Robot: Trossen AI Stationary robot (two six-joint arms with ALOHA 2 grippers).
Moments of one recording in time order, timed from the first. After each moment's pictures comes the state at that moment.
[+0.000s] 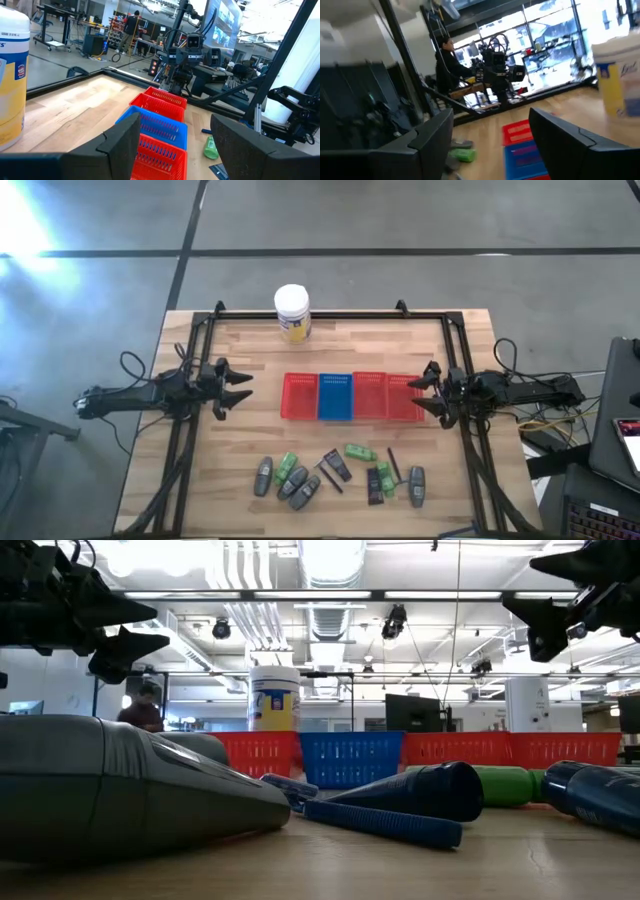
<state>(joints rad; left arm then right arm) 0.03 0.00 0.01 0.03 -0.11 -0.30 0.10 0.05 0.01 0.23 0.07 0.39</state>
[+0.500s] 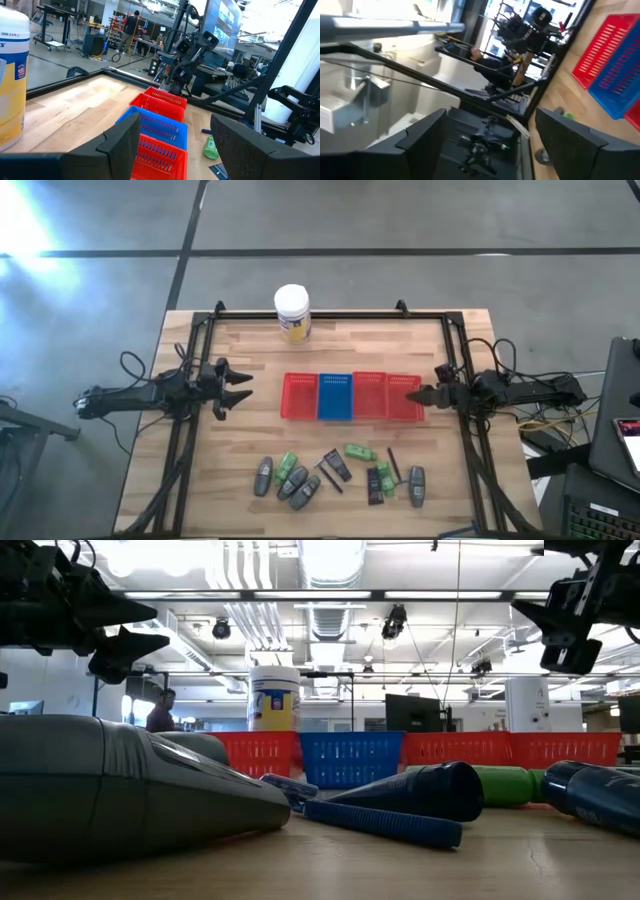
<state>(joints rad) 0.03 0.00 0.01 0.03 -0.11 -0.30 0.10 0.07 0.01 0.27 0.00 1.27</state>
